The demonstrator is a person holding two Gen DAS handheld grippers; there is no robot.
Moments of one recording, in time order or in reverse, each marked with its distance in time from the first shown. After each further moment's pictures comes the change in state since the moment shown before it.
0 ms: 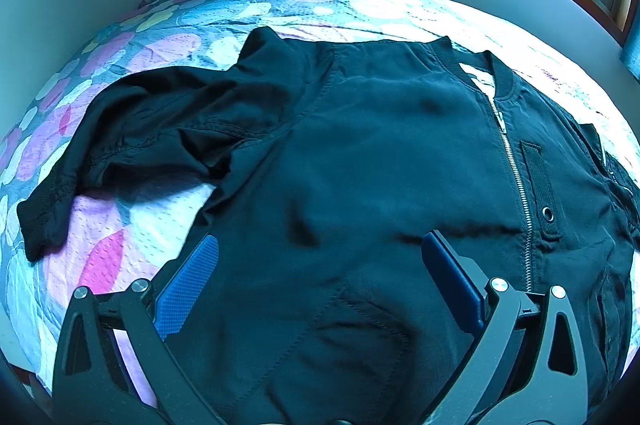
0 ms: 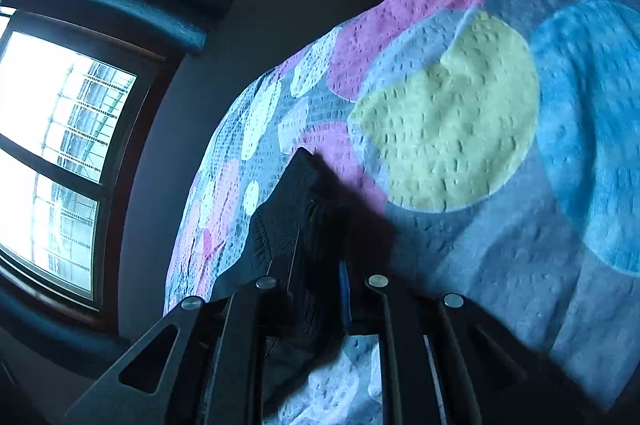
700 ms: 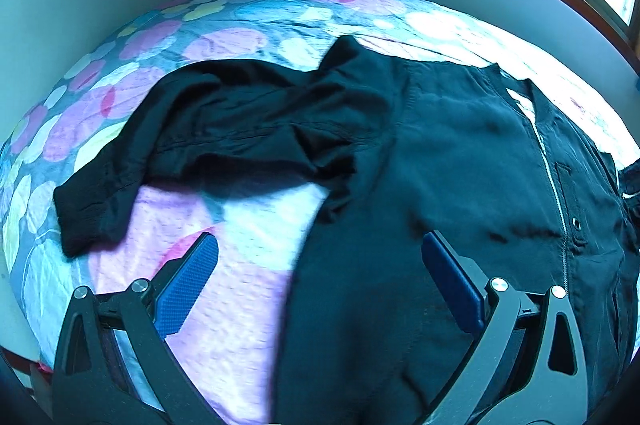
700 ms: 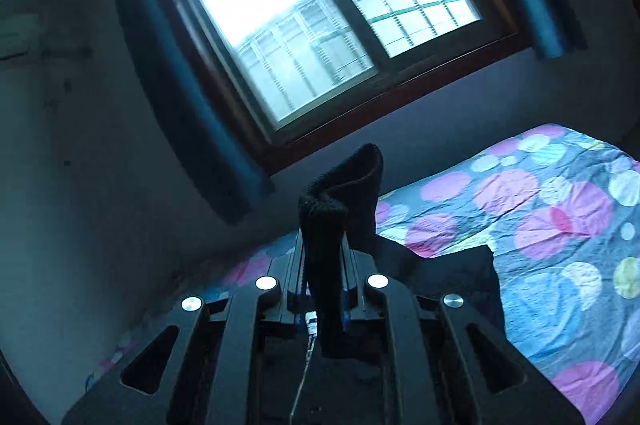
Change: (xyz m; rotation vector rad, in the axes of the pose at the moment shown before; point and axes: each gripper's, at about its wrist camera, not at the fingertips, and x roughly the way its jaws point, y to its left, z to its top) left arm -0.015 0.077 -0.005 -0.087 -0.028 0.043; right arm -0.113 0.336 -0.253 -0.857 0.156 0.572
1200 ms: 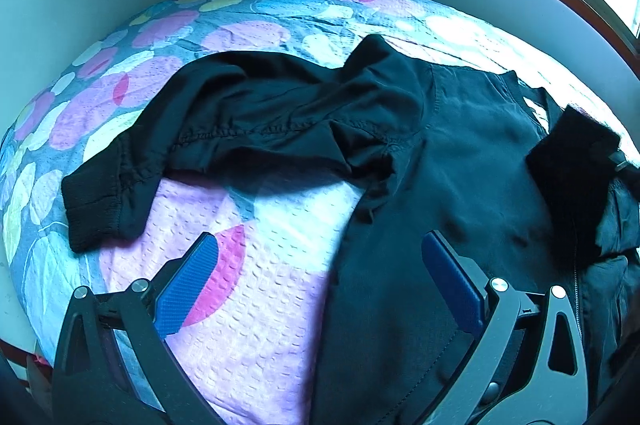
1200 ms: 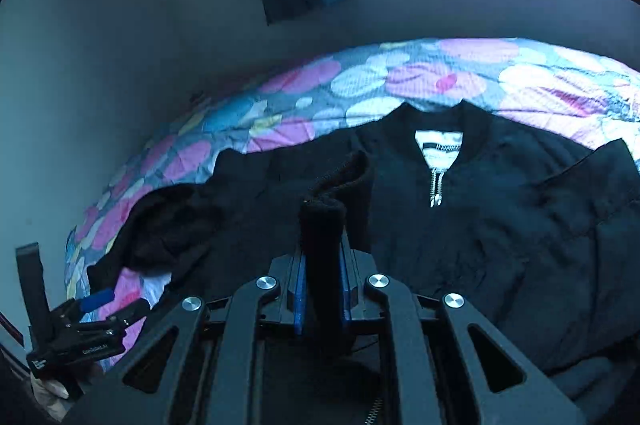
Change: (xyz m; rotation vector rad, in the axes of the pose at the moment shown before) left arm 0.004 0.019 -0.002 -0.026 0.006 0.008; right arm 0.165 0.112 -0.196 -0.219 0.552 0.094
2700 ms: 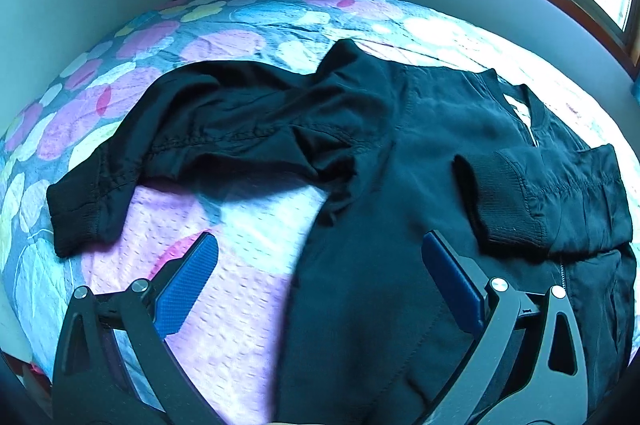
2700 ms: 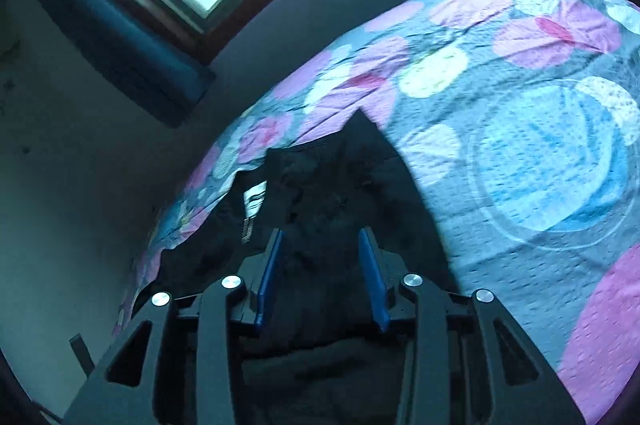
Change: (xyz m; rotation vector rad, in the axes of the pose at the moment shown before) left arm -0.003 -0.013 -0.003 0.021 -0.027 -0.041; right arm -0.150 -0.200 -0.031 0.454 -0.152 -0.023
